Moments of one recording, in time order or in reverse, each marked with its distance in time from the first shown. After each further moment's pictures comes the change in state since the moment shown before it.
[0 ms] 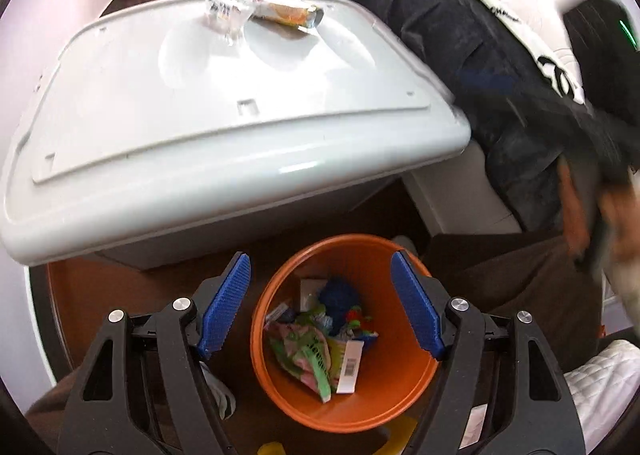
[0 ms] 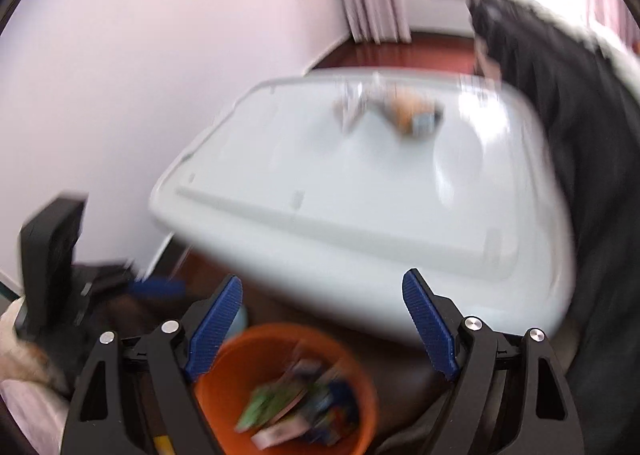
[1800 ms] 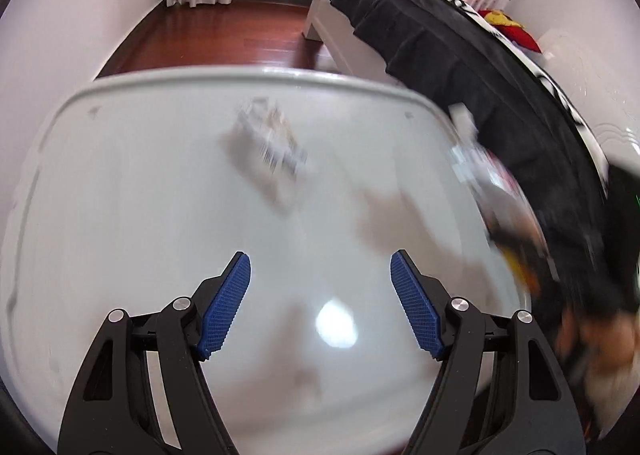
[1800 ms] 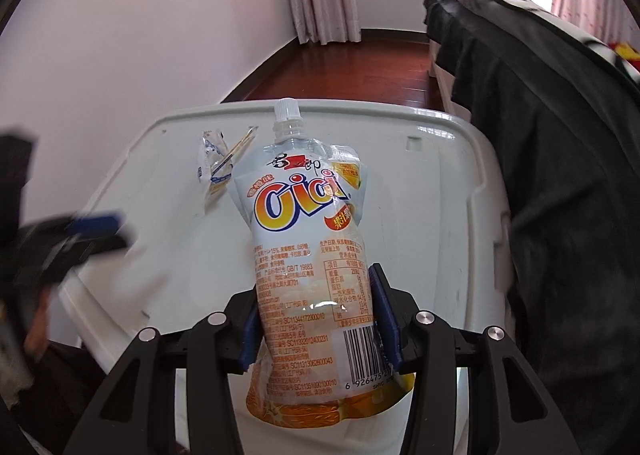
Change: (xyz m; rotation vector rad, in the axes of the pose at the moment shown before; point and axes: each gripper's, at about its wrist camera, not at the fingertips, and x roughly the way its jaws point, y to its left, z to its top) left arm 0.071 0.066 0.215 -0.156 -0.126 0.098; right arm 0.066 -0.122 0.051 0.147 0.023 -0.098
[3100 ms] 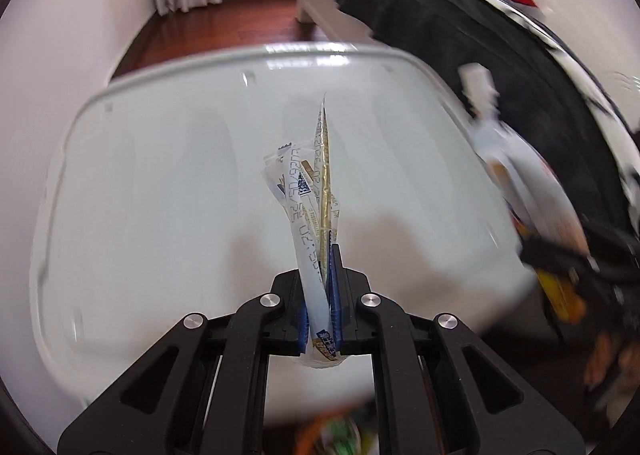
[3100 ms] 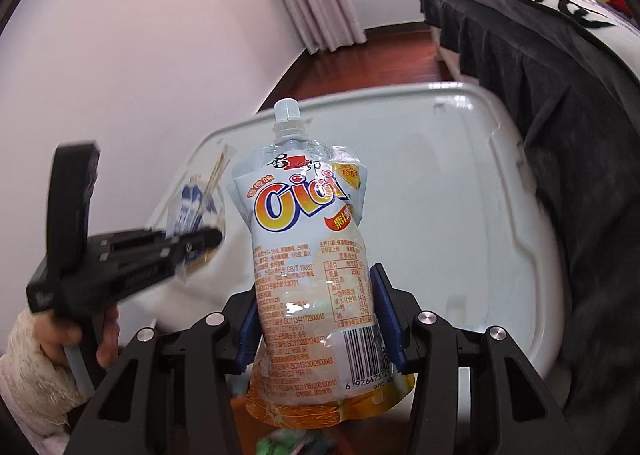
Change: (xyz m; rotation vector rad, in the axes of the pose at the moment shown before) left arm -0.053 -0.046 -0.075 0.127 0.092 0.068; right arm -0.069 0.052 -0.064 0.129 0.013 0.163
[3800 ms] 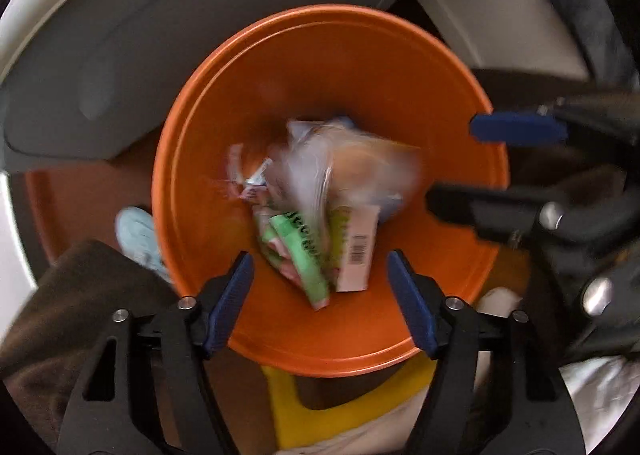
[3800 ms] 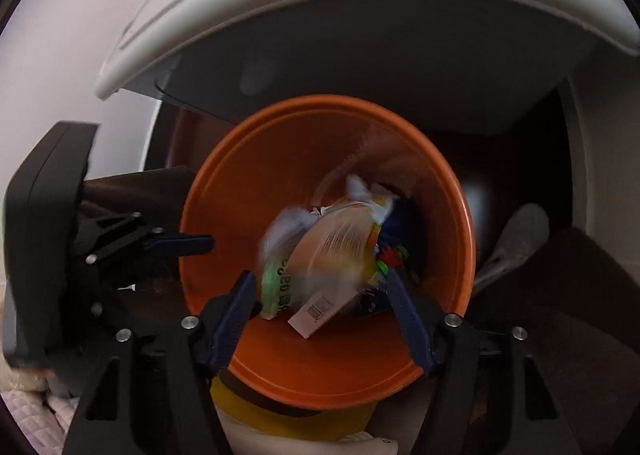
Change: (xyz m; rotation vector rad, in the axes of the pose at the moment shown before) left arm 0.073 -0.050 -0.224 0.178 0.542 -0.035; right arm 0.079 0.028 -0.200 0.104 0.470 -0.016
